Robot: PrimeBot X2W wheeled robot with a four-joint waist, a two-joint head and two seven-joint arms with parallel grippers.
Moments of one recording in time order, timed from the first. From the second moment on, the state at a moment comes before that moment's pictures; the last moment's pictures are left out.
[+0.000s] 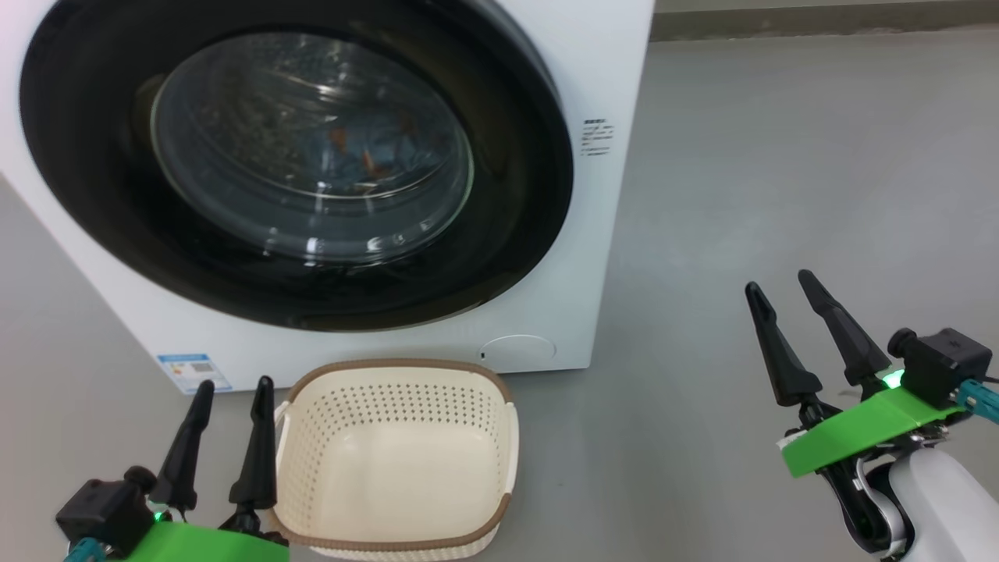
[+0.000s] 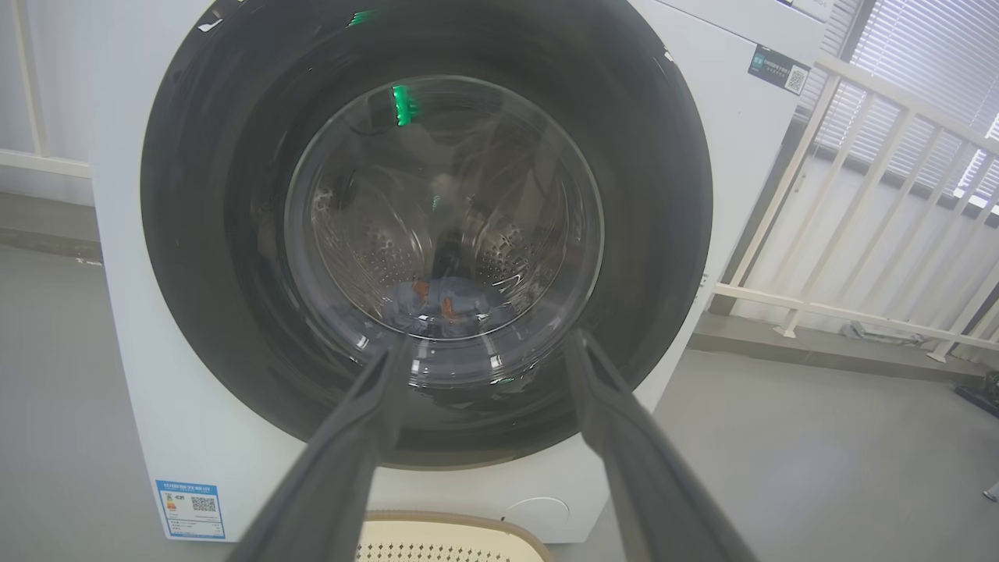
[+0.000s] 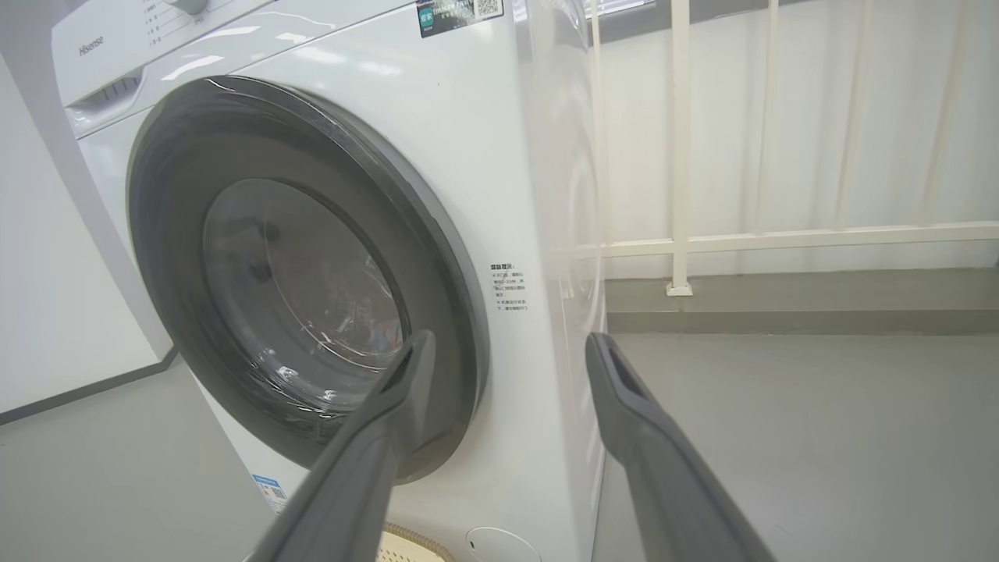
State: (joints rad) left arm -0.11 0.19 -0.14 0.20 -0.52 -0.13 -0.25; right arm -0.27 -0.30 0.28 0.26 0.57 0.14 -0.26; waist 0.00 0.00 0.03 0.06
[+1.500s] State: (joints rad) left arm -0.08 0.19 -0.11 0.19 -0.51 -0.13 -0.25; right arm -0.16 -0.28 0.17 0.23 0.50 0.14 -0.26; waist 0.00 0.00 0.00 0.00
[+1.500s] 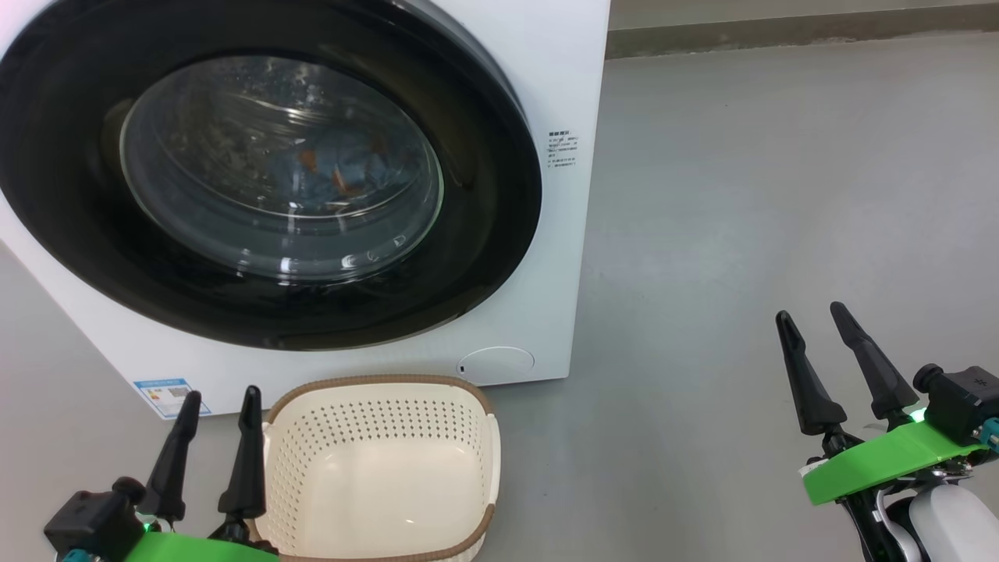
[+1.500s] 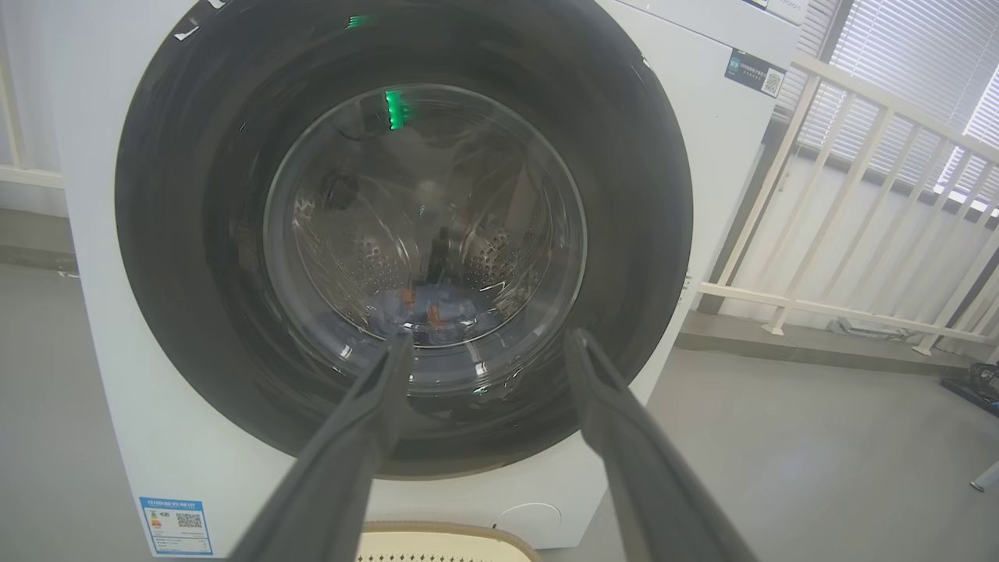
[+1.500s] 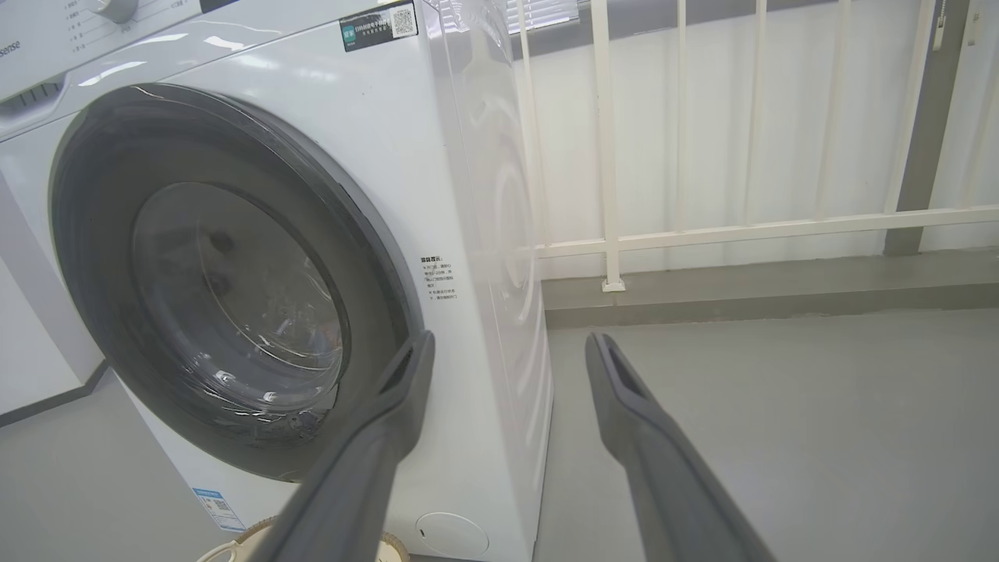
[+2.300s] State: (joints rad) left arm -0.03 0.14 -0.12 0.27 -0.59 -0.13 -0.22; right arm -0.09 -0.21 0.18 0.31 0.58 0.14 -0.23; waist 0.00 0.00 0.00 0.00
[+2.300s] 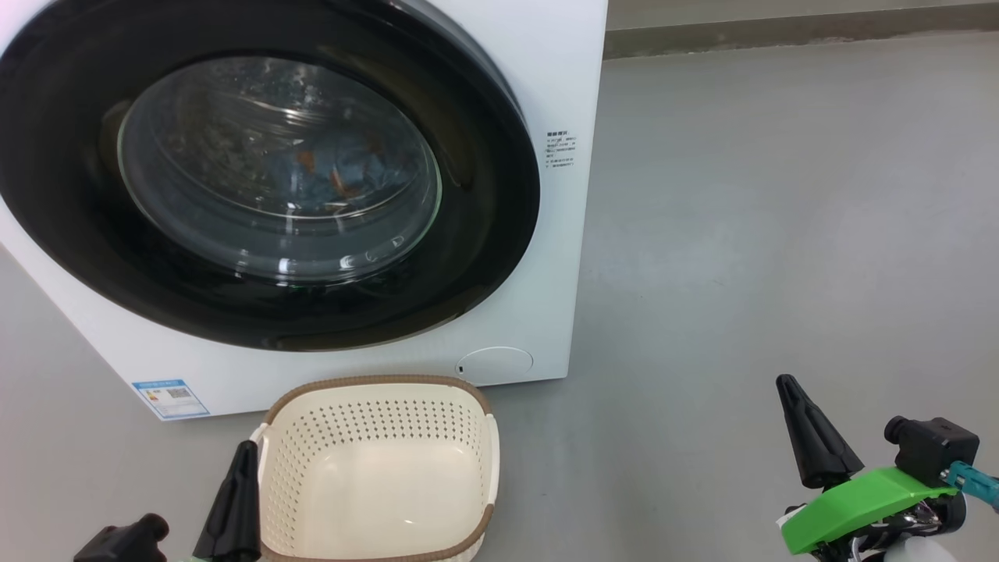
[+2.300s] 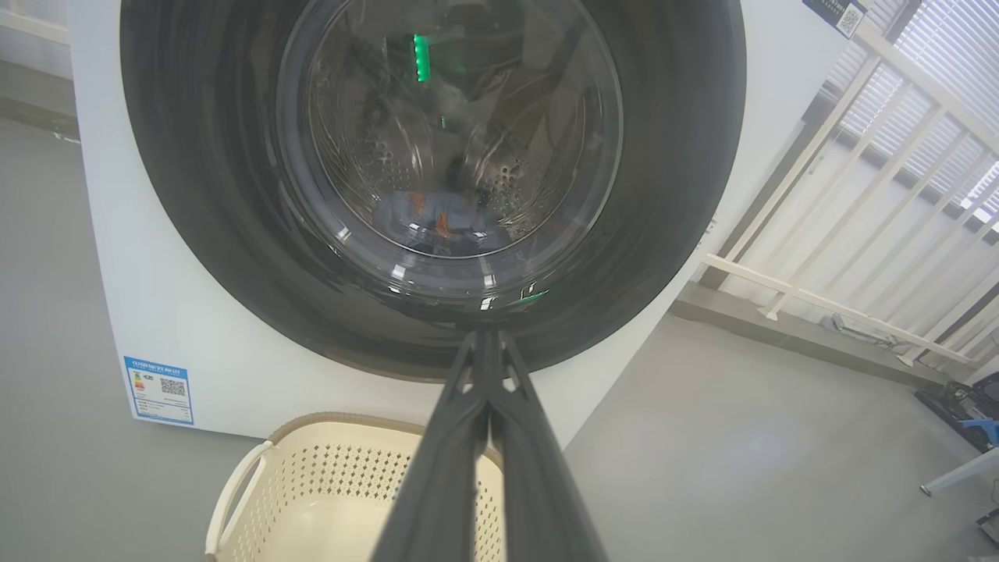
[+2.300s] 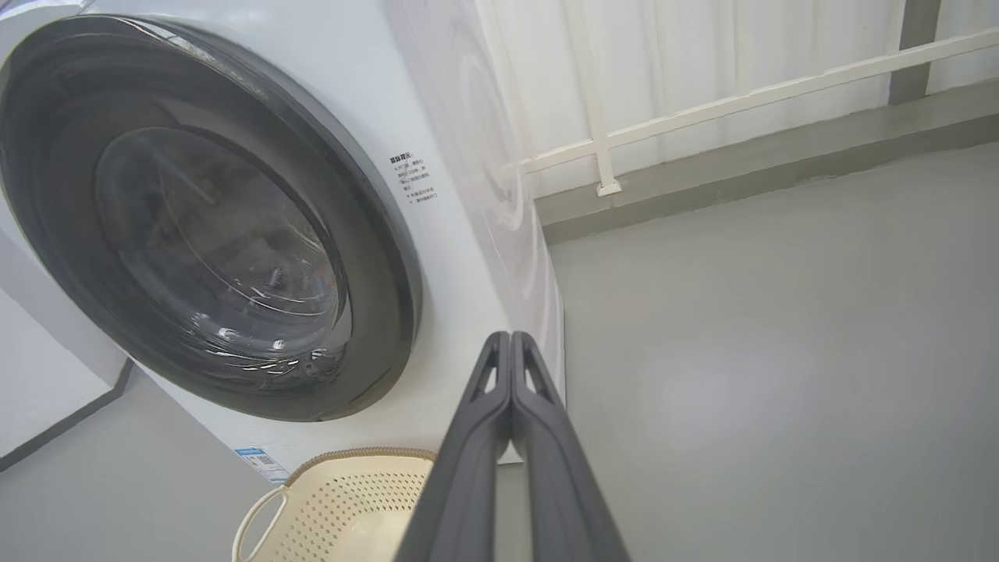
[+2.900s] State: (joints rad) left arm -0.03 0.13 -0.09 0.27 -0.75 -0.13 -0.17; right arm -0.09 -0.19 0.14 0.31 0.75 0.14 -0.18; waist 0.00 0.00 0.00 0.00
